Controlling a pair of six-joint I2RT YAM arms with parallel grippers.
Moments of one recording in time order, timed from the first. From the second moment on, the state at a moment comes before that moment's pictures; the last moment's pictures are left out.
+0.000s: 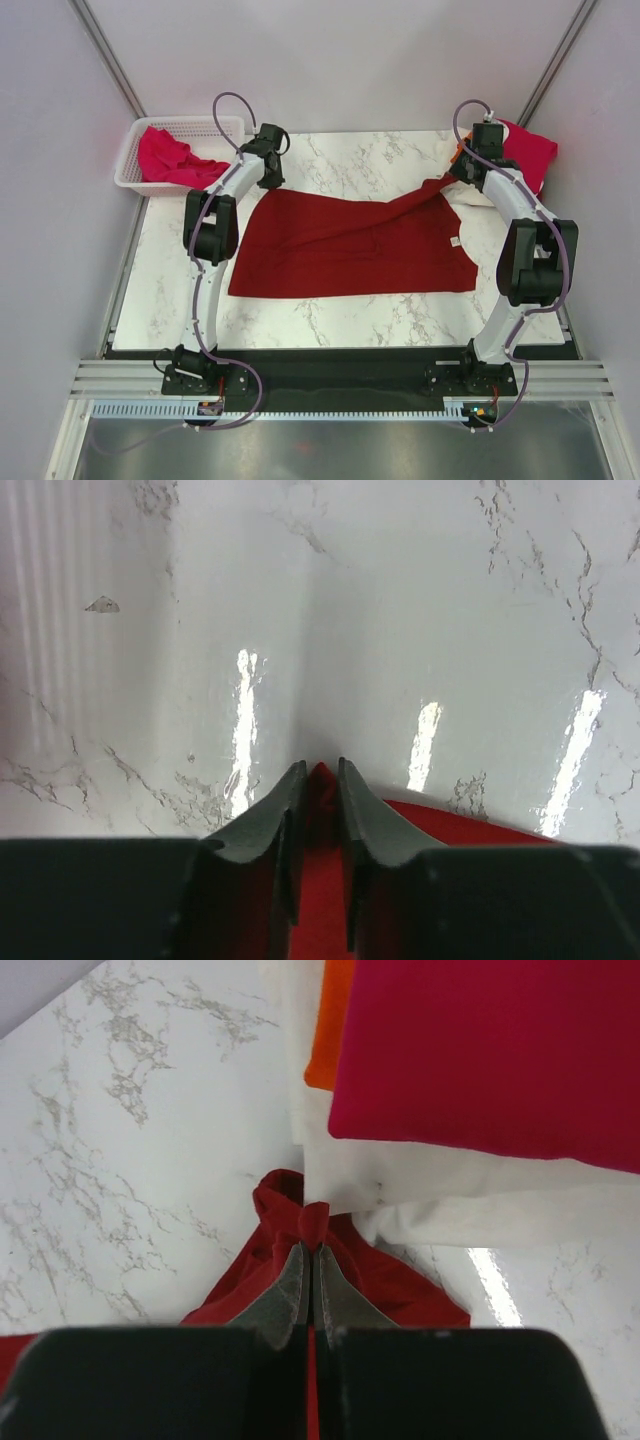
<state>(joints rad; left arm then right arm) -0.26 2.45 2.10 -0.66 -0.23 -0.34 -0.05 1.84 1.45 -0.31 0.11 0.44</state>
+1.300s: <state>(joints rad) -0.16 2.11 1.87 -0.74 -0.29 -0.31 0.00 2.07 1.90 -0.43 -0.30 0.41</state>
